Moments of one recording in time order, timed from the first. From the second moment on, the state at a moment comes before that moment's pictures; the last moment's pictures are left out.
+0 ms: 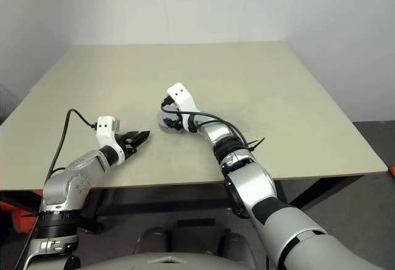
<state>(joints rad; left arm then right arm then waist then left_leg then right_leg) -0.17 0.31 0.19 -0.10 -0.51 0.73 -0.33 -0.98 0.06 0.17 1.03 -0.04 0.20 0.52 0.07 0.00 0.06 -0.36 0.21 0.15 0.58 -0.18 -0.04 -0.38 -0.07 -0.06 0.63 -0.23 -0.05</state>
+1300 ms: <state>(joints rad) -0.61 0.13 0.38 0.47 -0.68 0.77 -0.26 -0.99 0.02 0.20 1.05 -0.07 0.20 0.57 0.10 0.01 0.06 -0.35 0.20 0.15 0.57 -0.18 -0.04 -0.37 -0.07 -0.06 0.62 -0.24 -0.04</state>
